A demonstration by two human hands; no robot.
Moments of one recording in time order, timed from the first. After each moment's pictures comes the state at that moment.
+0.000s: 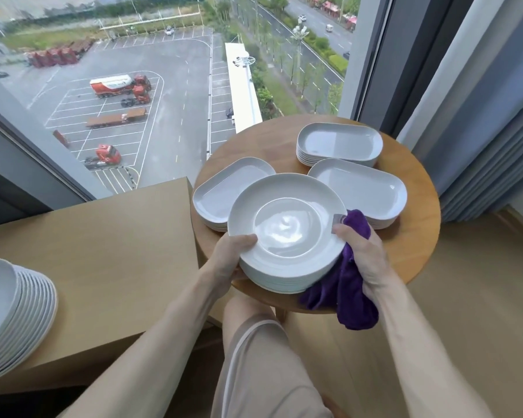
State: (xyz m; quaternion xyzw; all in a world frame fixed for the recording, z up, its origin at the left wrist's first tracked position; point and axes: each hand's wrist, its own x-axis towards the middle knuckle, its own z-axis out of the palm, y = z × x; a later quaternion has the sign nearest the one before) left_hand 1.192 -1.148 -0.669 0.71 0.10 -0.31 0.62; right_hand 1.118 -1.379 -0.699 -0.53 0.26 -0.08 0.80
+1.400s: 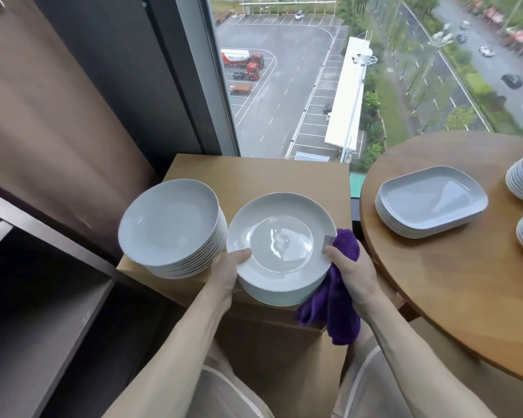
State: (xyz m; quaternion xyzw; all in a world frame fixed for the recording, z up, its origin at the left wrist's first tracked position) left_hand 1.159 -0.842 -0.717 0.60 0.37 -0.09 0.70; right_hand 1.180 -1.081 -0.735 -0.65 0.11 0.10 0.75
